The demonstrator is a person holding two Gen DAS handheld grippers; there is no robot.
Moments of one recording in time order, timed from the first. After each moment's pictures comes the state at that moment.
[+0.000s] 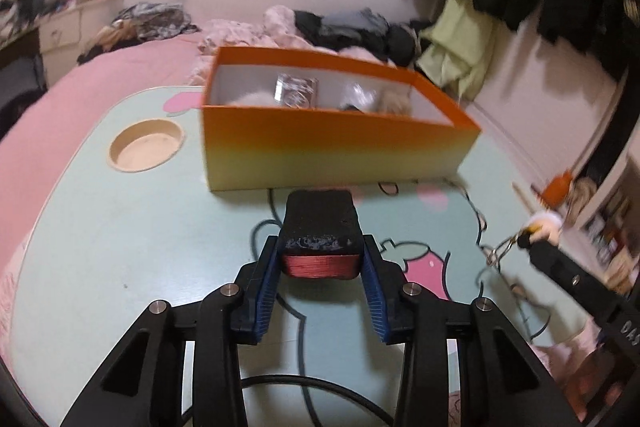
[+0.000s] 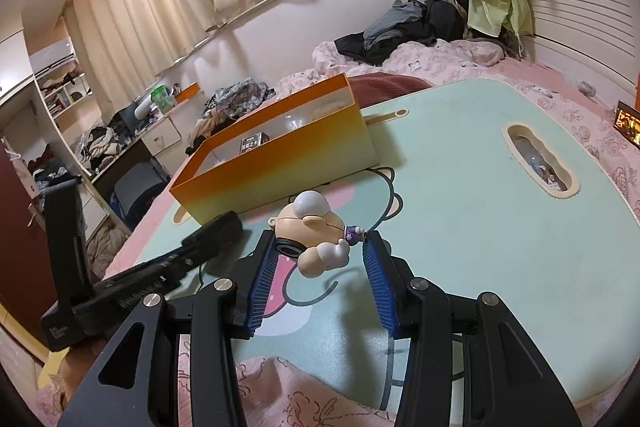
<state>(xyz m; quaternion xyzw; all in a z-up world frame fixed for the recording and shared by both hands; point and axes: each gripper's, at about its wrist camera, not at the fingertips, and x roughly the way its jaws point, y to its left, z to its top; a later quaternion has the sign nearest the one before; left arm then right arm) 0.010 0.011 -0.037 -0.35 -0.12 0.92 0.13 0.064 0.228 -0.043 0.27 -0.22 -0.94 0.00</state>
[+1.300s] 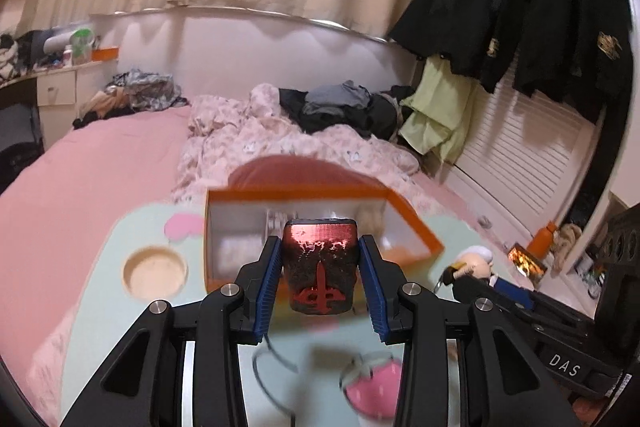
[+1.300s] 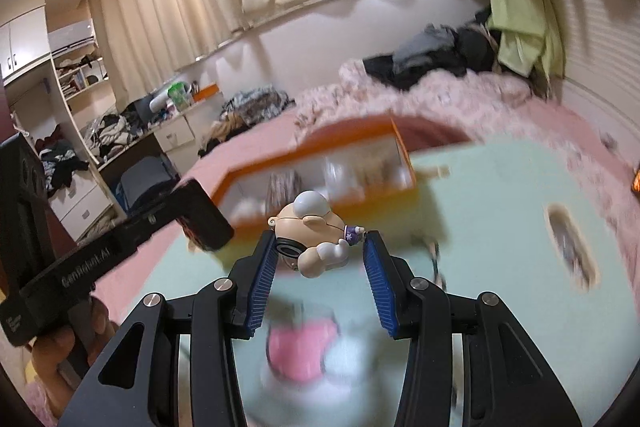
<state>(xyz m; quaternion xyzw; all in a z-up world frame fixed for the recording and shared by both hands) -0.014 0.006 0.053 -0.23 -0.11 0.96 0.14 0.005 0.209 0.017 0.25 -0.16 -0.96 0.03</state>
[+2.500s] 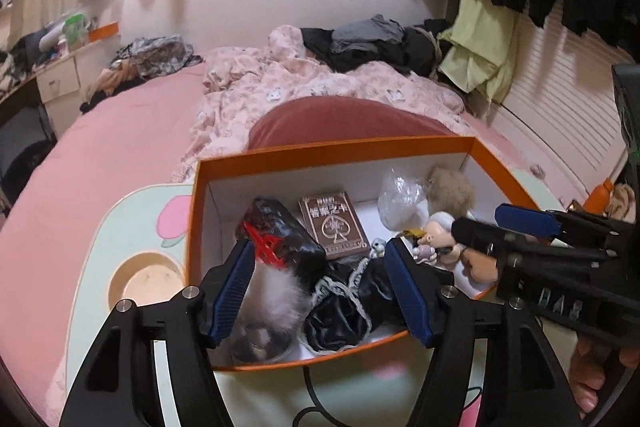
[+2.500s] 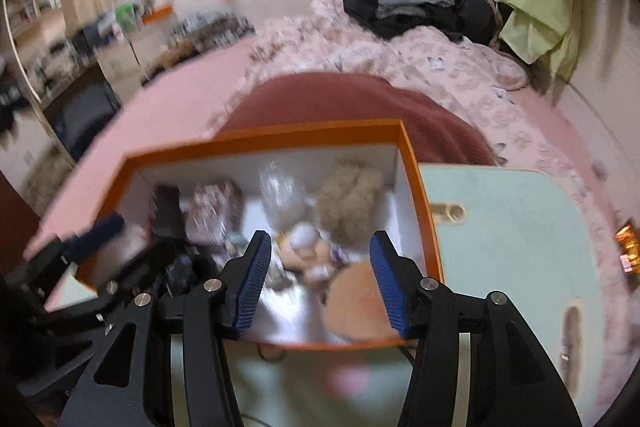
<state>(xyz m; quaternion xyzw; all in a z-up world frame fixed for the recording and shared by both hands) -0.105 0.026 -0.001 -0.34 -0.03 0.93 0.10 -0.126 0.207 -0.011 0.42 -0.06 -0.90 -0.04</state>
